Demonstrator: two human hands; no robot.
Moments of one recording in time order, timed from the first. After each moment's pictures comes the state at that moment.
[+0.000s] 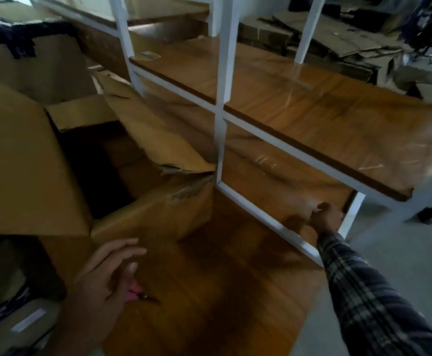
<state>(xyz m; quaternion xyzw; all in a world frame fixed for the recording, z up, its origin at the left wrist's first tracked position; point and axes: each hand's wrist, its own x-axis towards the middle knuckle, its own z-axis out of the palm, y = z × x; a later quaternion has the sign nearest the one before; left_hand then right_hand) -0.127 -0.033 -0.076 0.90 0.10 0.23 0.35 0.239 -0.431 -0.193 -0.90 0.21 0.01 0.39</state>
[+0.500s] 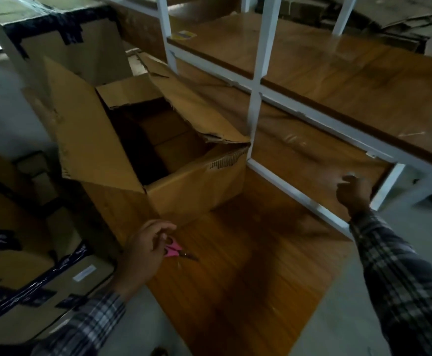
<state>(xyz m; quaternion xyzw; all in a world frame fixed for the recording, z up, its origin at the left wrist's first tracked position) -0.152 0.013 -0.145 0.89 0.19 0.11 0.40 0.213 -0.410 -0.170 -0.93 0.10 0.03 0.36</state>
